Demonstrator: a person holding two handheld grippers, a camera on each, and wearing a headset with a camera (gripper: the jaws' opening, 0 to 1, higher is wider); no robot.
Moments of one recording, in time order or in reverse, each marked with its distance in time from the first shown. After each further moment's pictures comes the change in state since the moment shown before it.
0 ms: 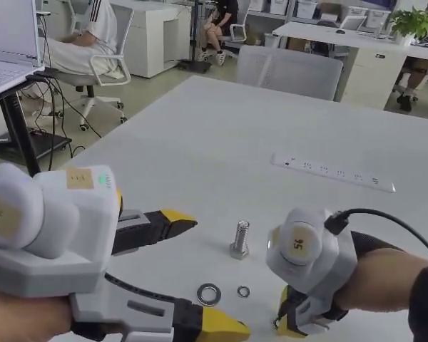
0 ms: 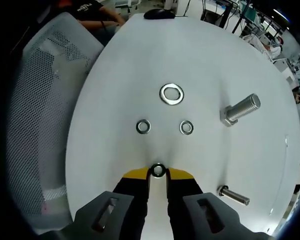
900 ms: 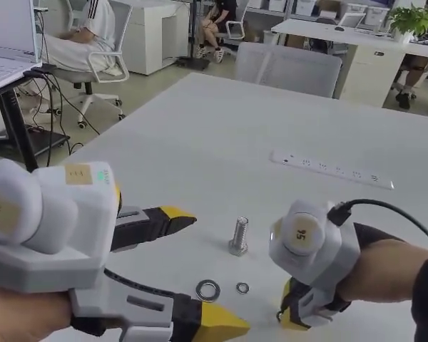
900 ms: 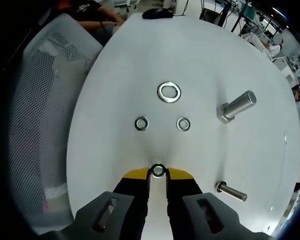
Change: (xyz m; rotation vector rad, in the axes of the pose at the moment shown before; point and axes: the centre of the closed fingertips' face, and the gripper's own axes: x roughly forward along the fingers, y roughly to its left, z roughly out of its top) left arm 0.000 0.000 -0.001 -0.002 -0.003 -0.002; right arm -0.005 -0.002 -0.005 0.014 0.013 0.003
